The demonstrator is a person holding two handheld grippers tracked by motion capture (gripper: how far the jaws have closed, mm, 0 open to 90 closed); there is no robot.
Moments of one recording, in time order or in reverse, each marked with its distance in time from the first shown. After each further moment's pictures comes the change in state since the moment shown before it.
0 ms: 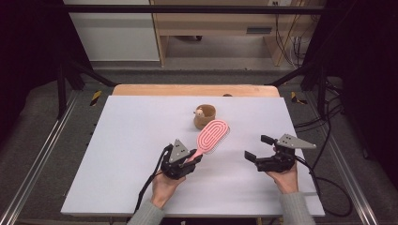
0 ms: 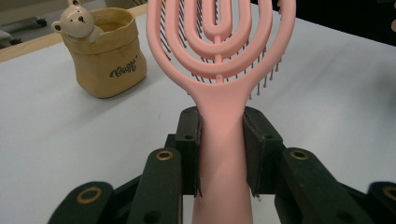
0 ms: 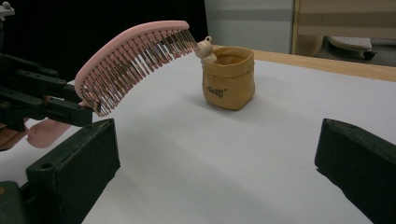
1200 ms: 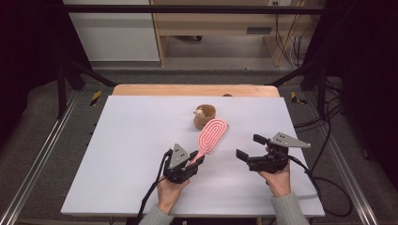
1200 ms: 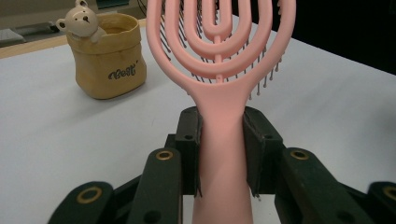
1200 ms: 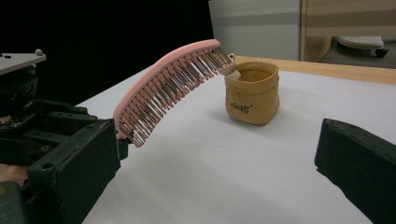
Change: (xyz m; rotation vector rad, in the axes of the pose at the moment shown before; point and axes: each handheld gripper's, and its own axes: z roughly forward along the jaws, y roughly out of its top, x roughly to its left) left arm -0.011 -0.010 0.004 -0.079 0.029 -0.081; right arm 0.030 0.017 0.008 -0.023 0.014 0.061
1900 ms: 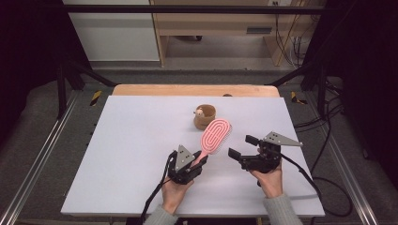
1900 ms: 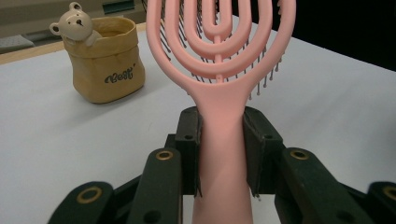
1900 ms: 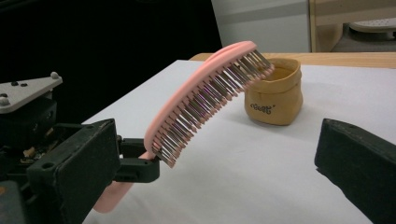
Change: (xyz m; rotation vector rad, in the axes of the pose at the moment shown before) left arm -0.011 -0.002 0.009 -0.014 0.030 0.021; right arm 0.015 0.002 0.015 -0.003 0.027 0.087
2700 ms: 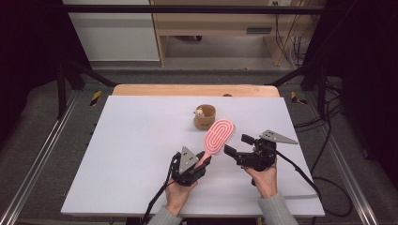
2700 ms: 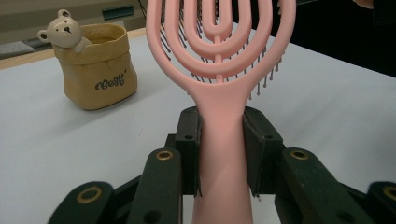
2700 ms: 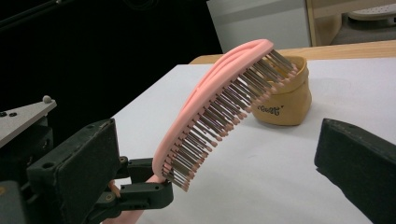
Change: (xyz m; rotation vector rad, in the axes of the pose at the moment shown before) left arm -0.010 0.000 0.004 -0.021 0.003 0.005; right arm 0.006 0.002 0.012 -0.007 -0.012 0.079
